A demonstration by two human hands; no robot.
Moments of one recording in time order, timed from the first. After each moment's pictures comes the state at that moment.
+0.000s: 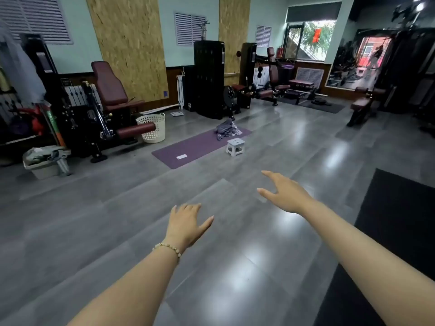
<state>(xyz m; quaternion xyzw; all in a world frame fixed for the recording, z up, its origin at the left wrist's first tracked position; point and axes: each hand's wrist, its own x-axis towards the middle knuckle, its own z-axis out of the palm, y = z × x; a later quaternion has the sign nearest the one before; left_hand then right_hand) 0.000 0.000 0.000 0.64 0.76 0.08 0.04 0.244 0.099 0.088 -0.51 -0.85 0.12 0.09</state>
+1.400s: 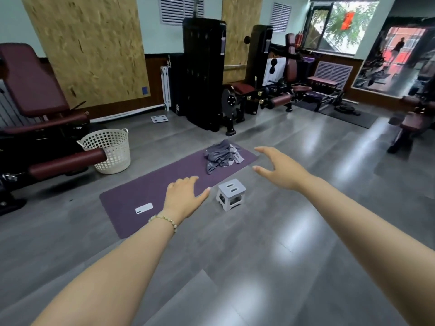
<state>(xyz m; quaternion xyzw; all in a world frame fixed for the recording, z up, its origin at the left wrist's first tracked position) -0.234 1.203 0.029 0.60 0.78 0.15 0.04 0.003 1.299 0.124 -0.45 -0.87 0.14 0.13</state>
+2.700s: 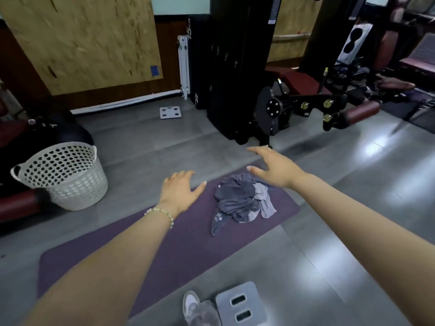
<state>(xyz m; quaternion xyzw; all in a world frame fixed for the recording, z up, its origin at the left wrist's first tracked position) -0.569 2.171 -0.061 0.49 0.86 0.12 0.08 -0.365 2.331 0.016 -0.33 -0.93 0.17 0.04</state>
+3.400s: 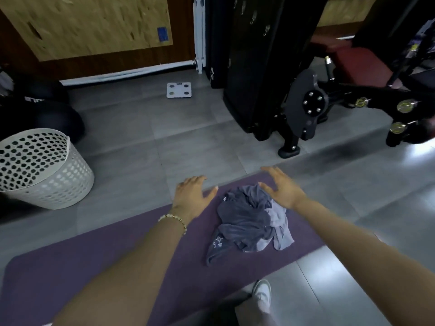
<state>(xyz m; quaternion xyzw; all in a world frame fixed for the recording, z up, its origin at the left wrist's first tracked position) -0.699 2.490 -0.209 0.44 0.87 0.12 0.17 -0.515 2.668 -0.183 -0.36 -0.89 0.28 -0.05</state>
